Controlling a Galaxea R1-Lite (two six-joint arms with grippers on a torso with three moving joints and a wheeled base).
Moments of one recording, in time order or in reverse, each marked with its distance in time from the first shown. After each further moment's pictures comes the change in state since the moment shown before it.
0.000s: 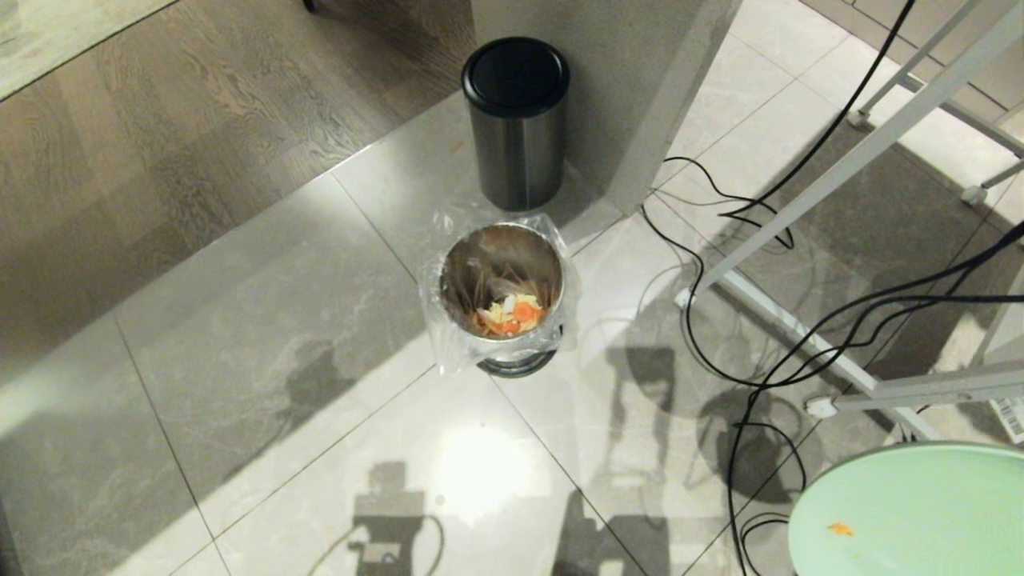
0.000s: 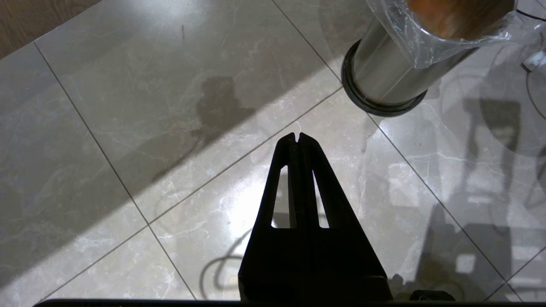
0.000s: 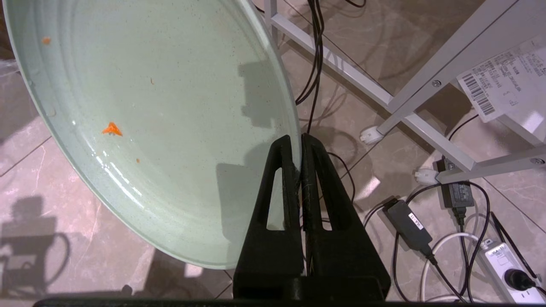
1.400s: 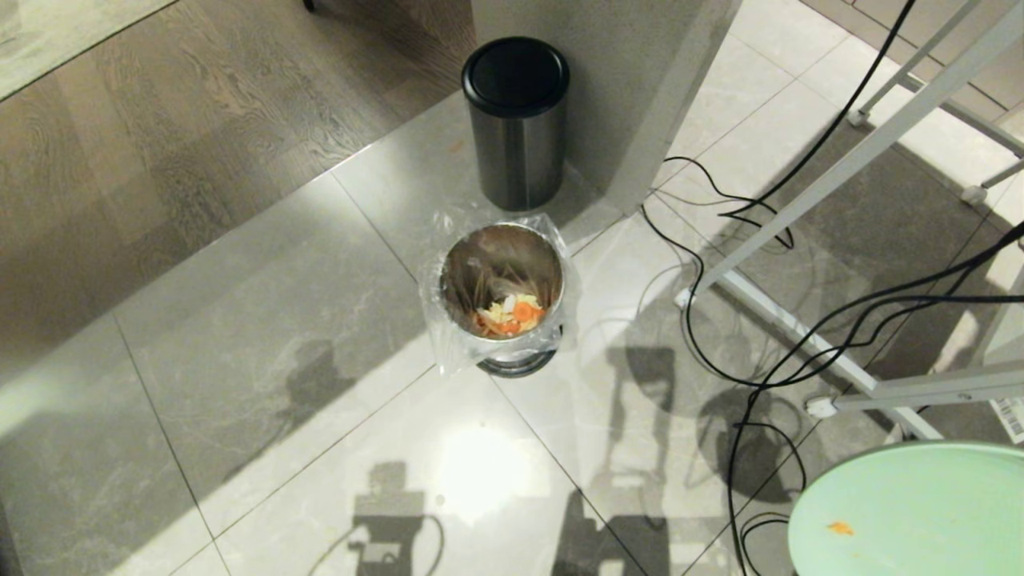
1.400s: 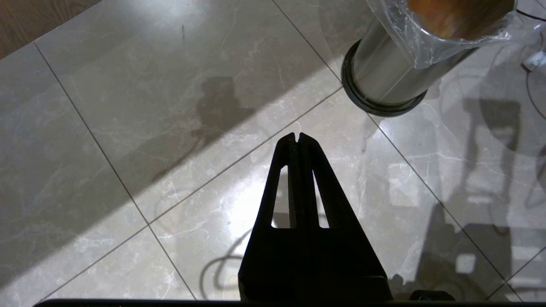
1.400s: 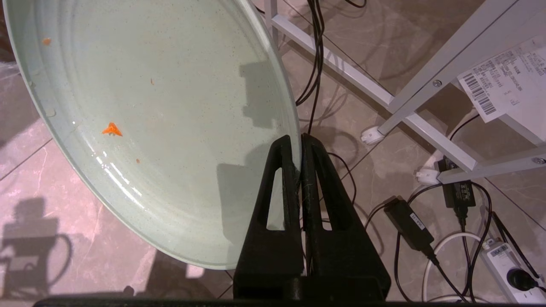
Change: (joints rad) left arm 0.000 0.000 0.000 0.000 0.000 0.000; right arm 0.000 -0.003 0.000 -0.002 0.000 0.006
